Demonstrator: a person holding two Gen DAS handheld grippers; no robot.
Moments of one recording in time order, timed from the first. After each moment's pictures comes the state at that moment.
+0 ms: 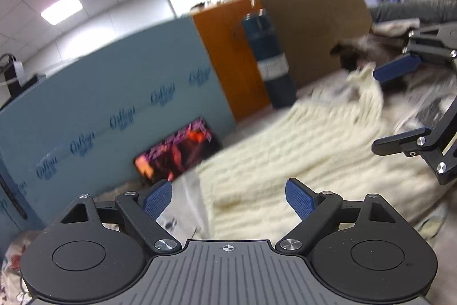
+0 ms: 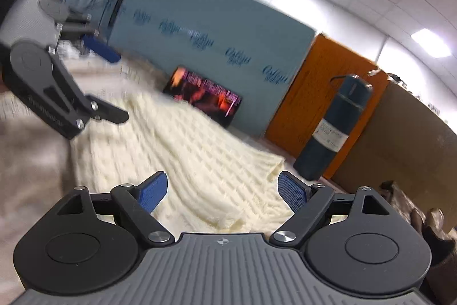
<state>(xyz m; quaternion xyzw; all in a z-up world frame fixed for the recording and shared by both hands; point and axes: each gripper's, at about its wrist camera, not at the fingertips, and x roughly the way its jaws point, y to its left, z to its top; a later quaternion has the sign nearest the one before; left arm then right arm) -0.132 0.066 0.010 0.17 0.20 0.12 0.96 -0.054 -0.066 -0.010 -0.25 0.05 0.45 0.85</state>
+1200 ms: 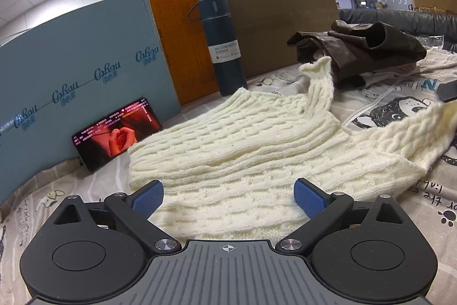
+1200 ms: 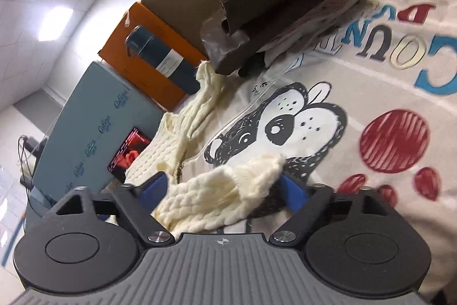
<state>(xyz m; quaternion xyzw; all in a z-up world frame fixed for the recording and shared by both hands) -0.116 0.050 -0.018 0.12 0.25 0.04 0.96 -0.053 -0.244 -0.039 0.33 0.35 0.25 0.84</state>
